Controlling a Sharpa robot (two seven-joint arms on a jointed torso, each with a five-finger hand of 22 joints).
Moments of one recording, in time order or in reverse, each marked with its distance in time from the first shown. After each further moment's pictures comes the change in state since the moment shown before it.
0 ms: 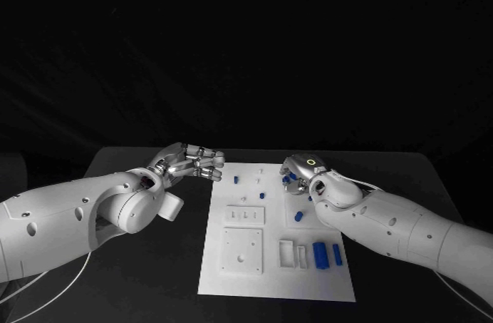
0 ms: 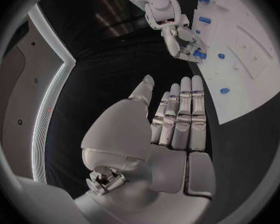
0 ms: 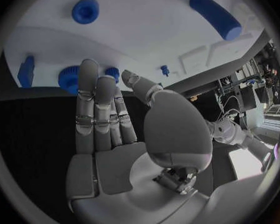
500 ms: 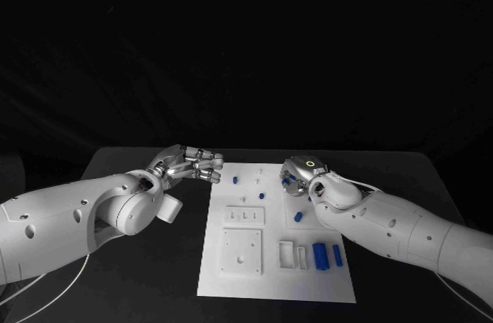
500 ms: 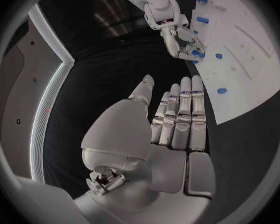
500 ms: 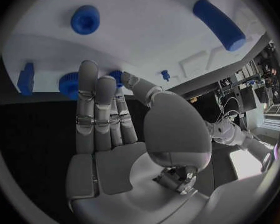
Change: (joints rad) left arm 0.000 -0.001 0.000 -0.004 -0.001 0.006 -0.005; left_hand 0.000 0.000 -0.002 0.000 0.000 0.000 0.000 0.000 0.000 -0.004 -0.002 0.000 0.000 0.000 0.000 0.000 0.001 0.000 0.000 0.000 0.000 -0.002; right arm 0.001 -0.004 0.000 0.005 -0.009 0.012 -0.002; right_hand 0.004 0.041 0.003 -0.027 0.032 0.051 -0.012 0.000 0.002 0.064 -0.018 0.000 0.001 -0.007 -0.007 0.009 0.004 -0.015 -0.007 -0.018 0.006 0.062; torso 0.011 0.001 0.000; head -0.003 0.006
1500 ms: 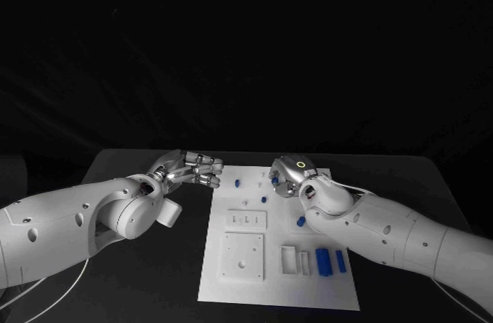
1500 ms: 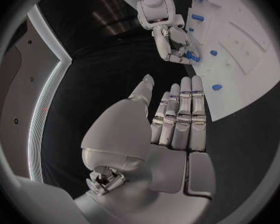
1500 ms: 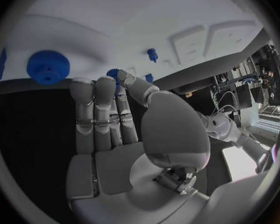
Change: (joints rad) left arm 0.000 0.002 0.000 -0.015 -0.001 0.004 -0.010; left_hand 0.000 0.000 -0.004 -0.004 0.000 -0.002 0.002 0.000 0.000 0.000 0.000 0.000 0.000 0.000 0.000 0.000 0.001 0.000 0.000 0.000 0.004 -0.003; right arm 0.017 0.027 -0.001 0.069 -0.038 -0.057 -0.045; right_hand 0.044 0.043 0.016 -0.044 -0.049 0.068 -0.018 0.000 0.011 0.052 0.020 0.001 -0.001 -0.002 -0.024 -0.002 0.005 -0.032 -0.040 -0.021 0.243 0.376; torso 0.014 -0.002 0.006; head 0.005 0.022
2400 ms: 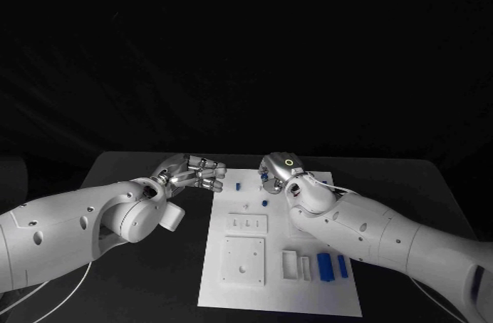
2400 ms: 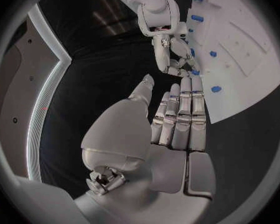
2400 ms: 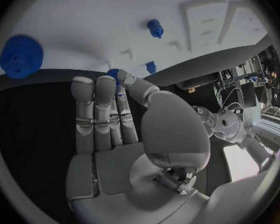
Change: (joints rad) left arm 0.001 0.017 0.002 -0.010 0.000 0.007 -0.003; left_hand 0.000 0.000 0.000 0.000 0.000 -0.002 0.002 0.000 0.000 0.000 0.000 0.000 0.000 0.000 0.000 0.000 0.000 0.000 0.000 0.000 0.004 -0.005; right arm 0.018 0.117 0.008 -0.116 -0.006 -0.055 -0.025; right_hand 0.000 0.000 -0.002 -0.002 0.005 -0.003 0.003 0.000 -0.003 0.006 0.000 -0.005 0.000 0.001 0.001 -0.008 0.000 0.005 0.024 0.002 -0.094 0.104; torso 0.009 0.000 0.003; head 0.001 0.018
